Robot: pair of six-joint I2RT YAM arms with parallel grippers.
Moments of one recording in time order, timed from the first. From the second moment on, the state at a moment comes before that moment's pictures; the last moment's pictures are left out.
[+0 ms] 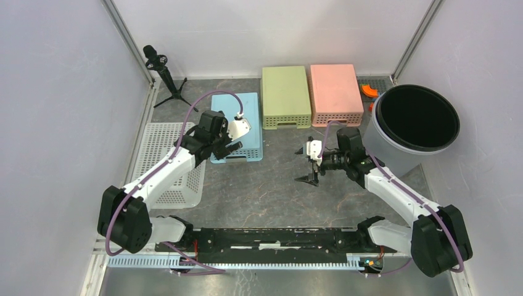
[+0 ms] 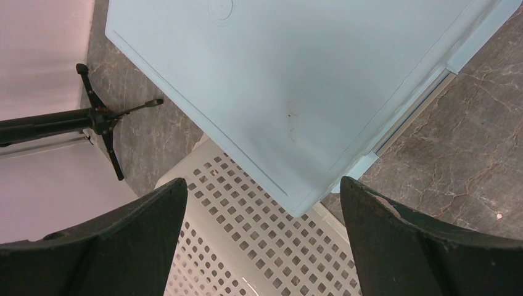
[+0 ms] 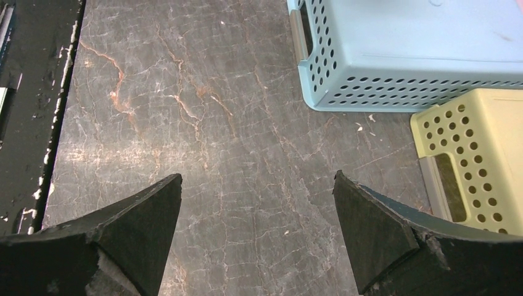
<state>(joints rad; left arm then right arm) -0.45 1.30 0.93 -0.39 -0.16 0.74 0.38 1.14 0.62 -0.12 -0.96 -0.78</state>
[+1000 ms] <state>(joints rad) -0.45 1.29 0.93 -0.39 -0.13 0.74 0.38 1.14 0.62 -0.03 -0.92 -0.69</state>
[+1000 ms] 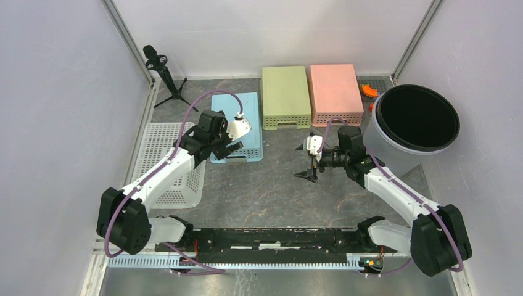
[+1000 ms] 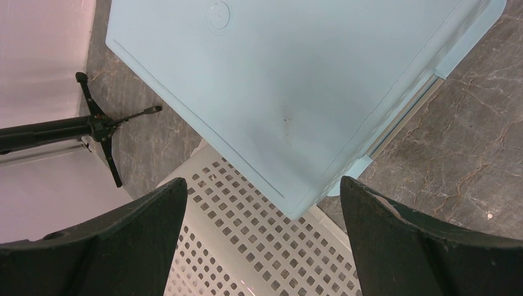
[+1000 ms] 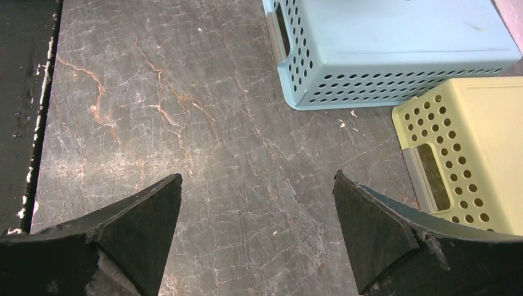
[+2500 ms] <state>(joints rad) -0.46 1.30 0.93 -0.40 -0.08 0.74 0.31 1.21 0.67 -0.09 -1.05 -0.68</state>
